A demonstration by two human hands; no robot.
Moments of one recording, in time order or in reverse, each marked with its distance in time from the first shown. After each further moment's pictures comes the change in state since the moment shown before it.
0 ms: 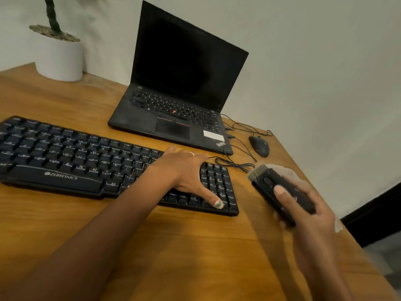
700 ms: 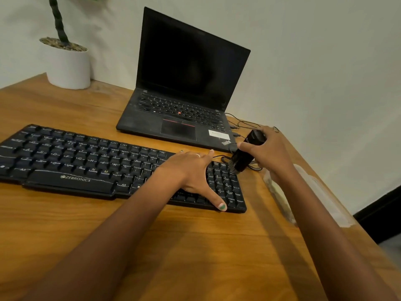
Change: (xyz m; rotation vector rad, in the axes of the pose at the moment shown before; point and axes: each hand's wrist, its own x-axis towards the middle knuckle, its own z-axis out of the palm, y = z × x) left_hand -0.006 0.004 -0.001 -0.033 -0.038 -0.012; right_hand 0.104 -0.020 0.077 -0.542 -0.155 -0.214
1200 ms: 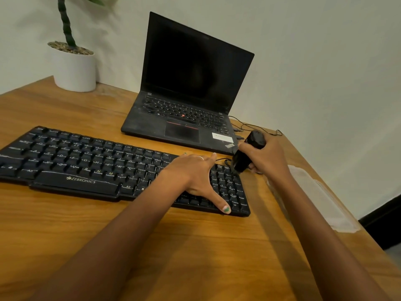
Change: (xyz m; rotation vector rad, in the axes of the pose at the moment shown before) left_hand 0.000 0.000 0.000 0.009 0.011 0.003; right_hand 0.003 0.005 0.013 -0.010 0.000 0.011
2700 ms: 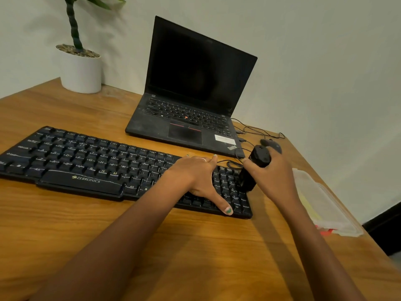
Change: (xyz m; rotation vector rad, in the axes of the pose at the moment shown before) left_hand 0.002 -0.001 0.002 0.033 -0.008 -0.023; right_hand -0.039 0.003 -0.008 -0.099 0.045 -0.193
